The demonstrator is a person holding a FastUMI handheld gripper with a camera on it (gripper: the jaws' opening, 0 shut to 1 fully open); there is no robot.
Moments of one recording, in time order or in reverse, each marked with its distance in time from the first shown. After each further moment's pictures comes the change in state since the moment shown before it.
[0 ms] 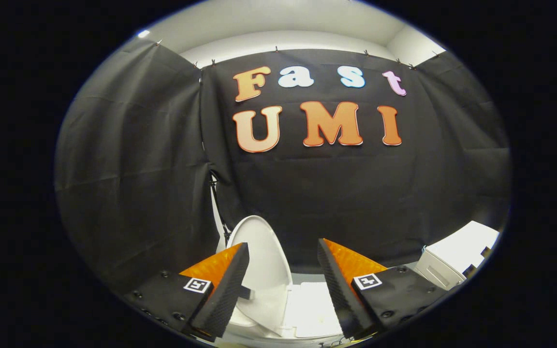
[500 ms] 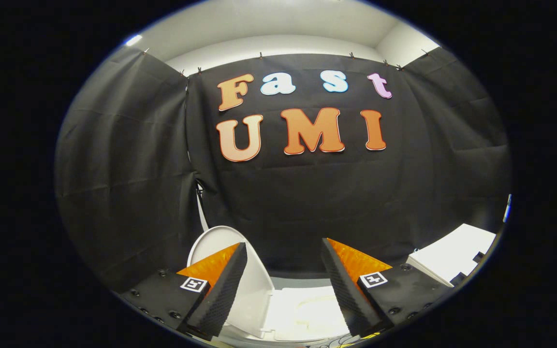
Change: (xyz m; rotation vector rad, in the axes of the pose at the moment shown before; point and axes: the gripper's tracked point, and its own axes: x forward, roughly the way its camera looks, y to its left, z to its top) arm -0.012 -0.079 0.029 -0.003 -0.039 -0.046
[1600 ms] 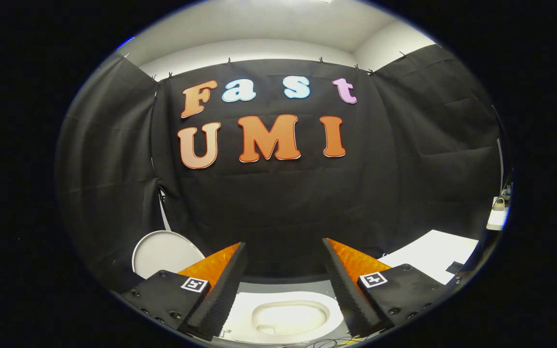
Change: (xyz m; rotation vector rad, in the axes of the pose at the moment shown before) arm -0.015 -0.132 0.016 0.002 -0.036 -0.168
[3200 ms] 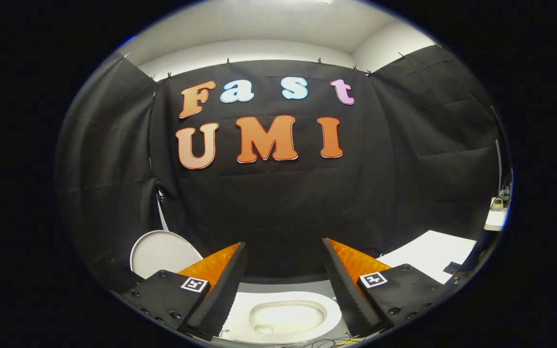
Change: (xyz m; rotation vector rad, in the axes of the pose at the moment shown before) arm -0.006 0.000 0.004 0.003 -0.004 -0.015
